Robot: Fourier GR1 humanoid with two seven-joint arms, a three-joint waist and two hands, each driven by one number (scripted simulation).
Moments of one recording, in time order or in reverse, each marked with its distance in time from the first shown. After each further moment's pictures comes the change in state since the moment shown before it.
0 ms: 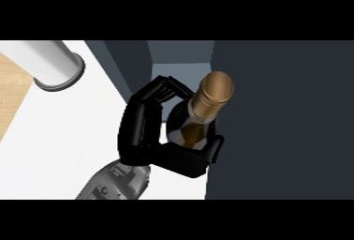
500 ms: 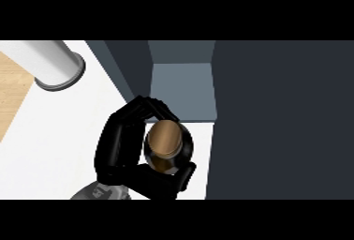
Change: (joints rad) left arm 0.201 0.001 0.045 -0.120 0.022 -0.193 -0.050; right arm 0.005 0.010 0.011 0.001 0.009 -0.003 -0.022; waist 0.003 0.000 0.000
